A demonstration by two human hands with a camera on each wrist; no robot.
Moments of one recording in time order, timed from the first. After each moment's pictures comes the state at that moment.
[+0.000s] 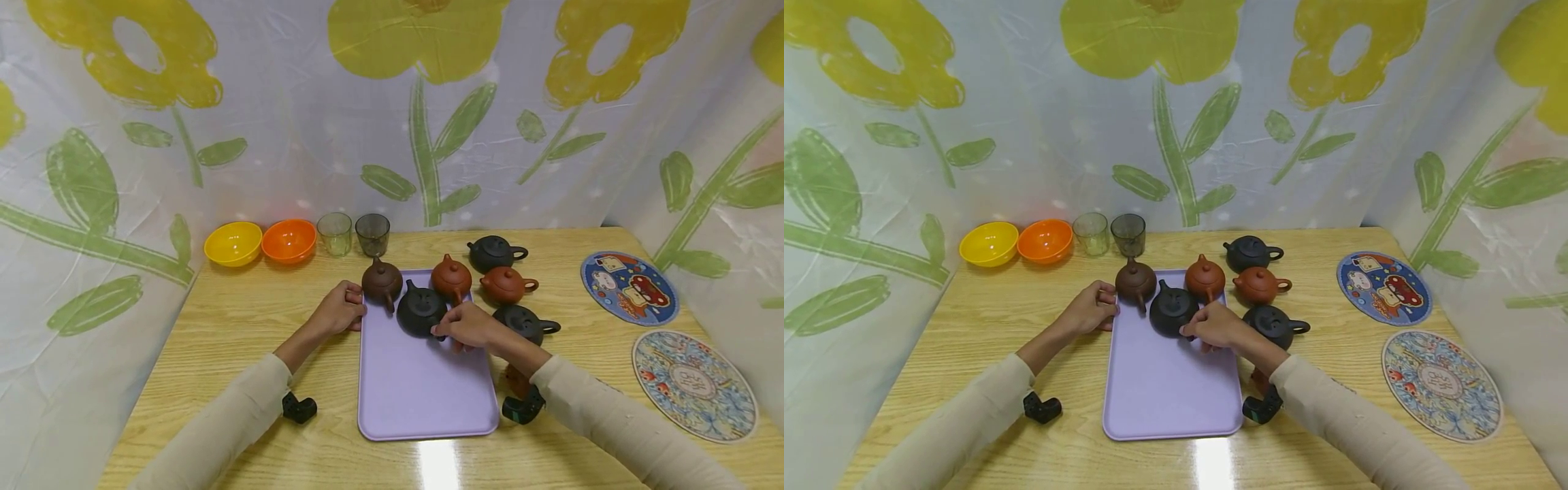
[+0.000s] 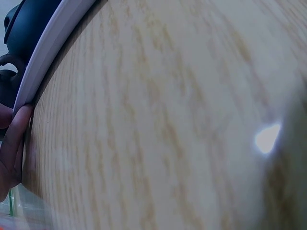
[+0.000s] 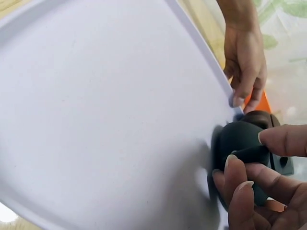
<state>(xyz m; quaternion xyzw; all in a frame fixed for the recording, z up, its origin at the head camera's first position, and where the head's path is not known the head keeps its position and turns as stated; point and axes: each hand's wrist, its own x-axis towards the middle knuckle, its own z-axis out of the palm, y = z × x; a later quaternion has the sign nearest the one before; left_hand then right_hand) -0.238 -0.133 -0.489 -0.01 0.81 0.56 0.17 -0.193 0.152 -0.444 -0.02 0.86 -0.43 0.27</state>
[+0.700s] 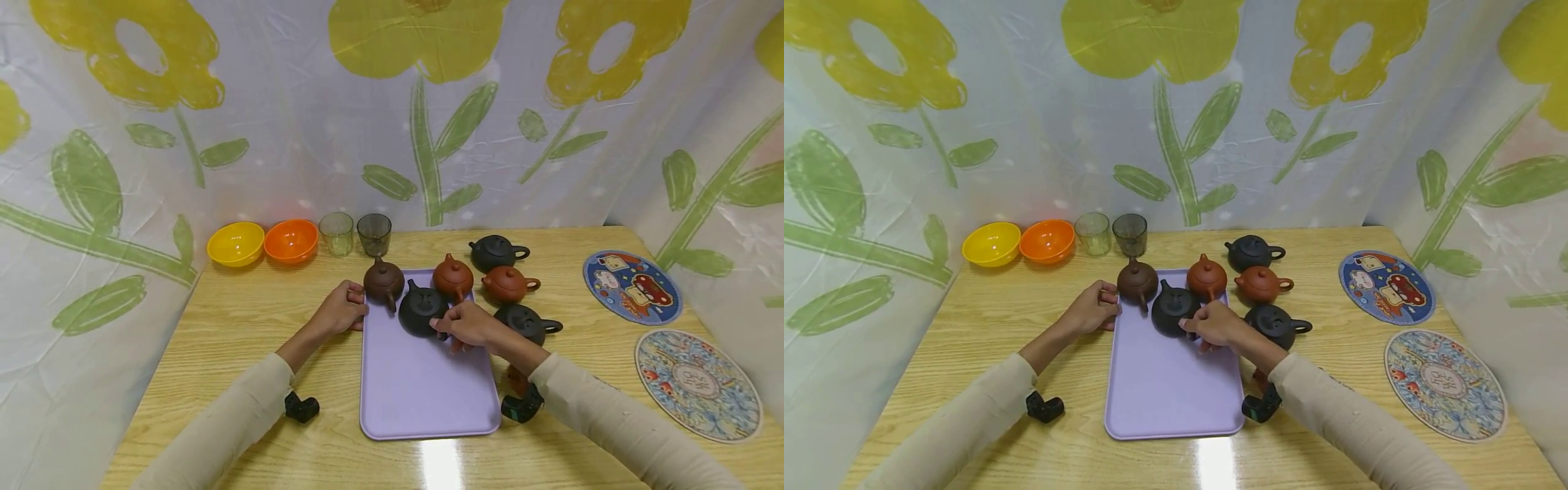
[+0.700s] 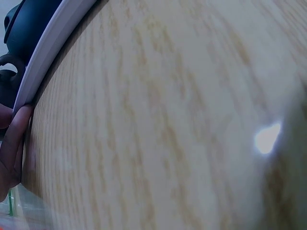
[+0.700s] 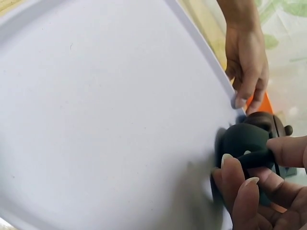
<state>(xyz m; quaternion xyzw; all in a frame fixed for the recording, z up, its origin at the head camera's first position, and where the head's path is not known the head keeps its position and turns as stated) -0.237 -0.133 -0.488 -0.01 0.81 0.56 0.17 -0.192 0.148 -0.443 -0.01 0.86 -0.44 0.27</state>
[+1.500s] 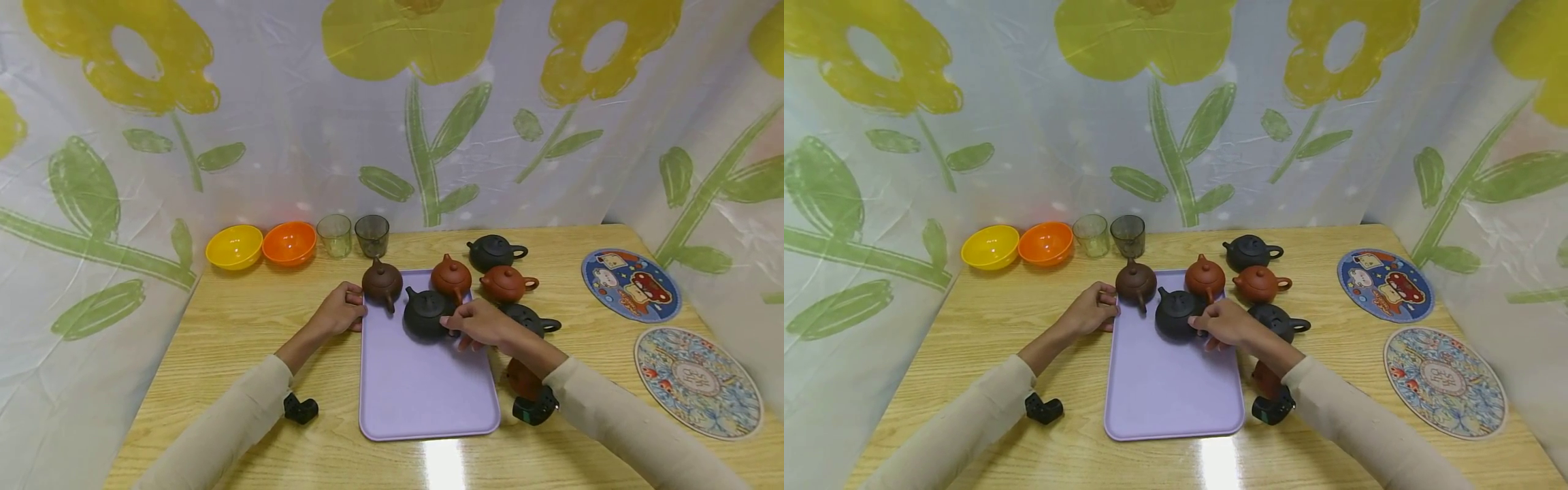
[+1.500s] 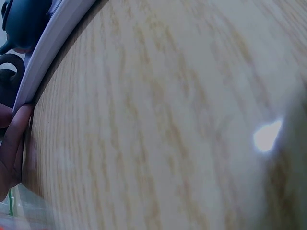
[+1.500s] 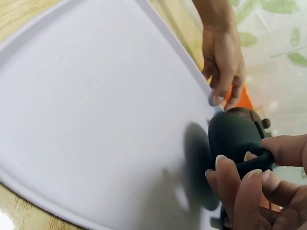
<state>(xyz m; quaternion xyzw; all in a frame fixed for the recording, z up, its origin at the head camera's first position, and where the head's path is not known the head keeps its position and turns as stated) -0.240 -0.133 -0.488 -0.02 0.81 0.55 0.17 -0.188 0.166 -0.431 0.00 0.85 -0.46 0.26</state>
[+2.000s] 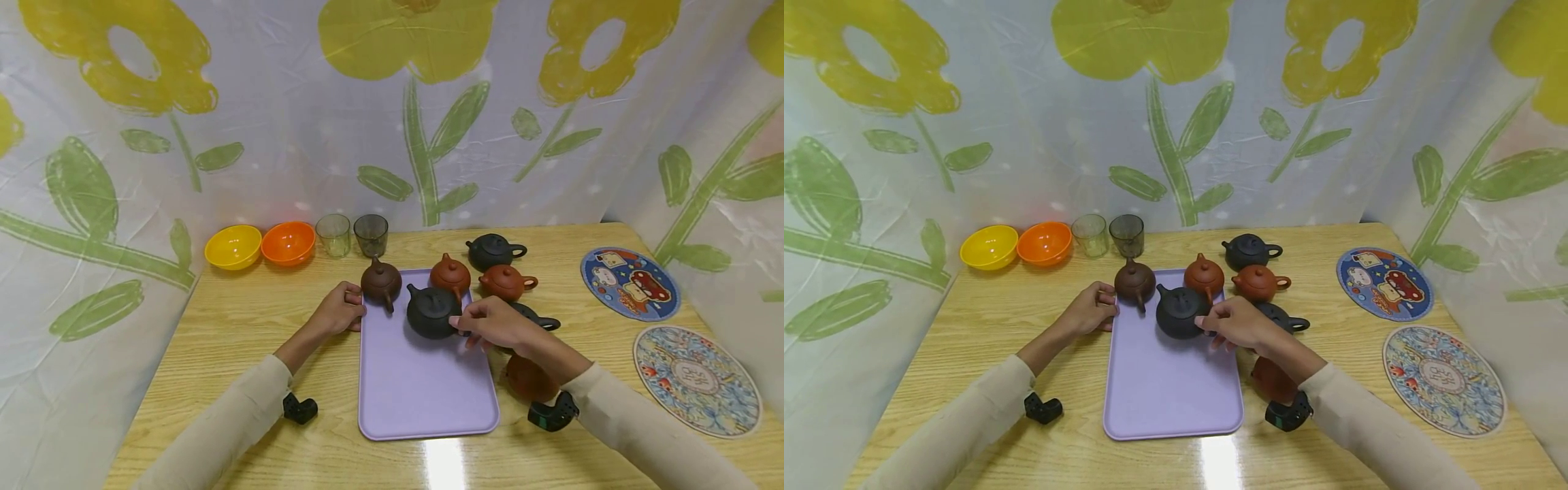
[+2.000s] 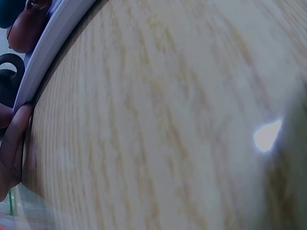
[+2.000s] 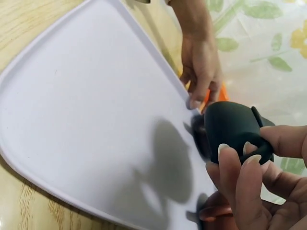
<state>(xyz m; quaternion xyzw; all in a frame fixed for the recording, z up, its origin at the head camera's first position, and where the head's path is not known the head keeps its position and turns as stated) -0.239 -0.133 -0.487 -0.02 0.82 0.55 0.17 -0.174 0.185 -0.411 -0.03 0.84 -0.47 0.25</state>
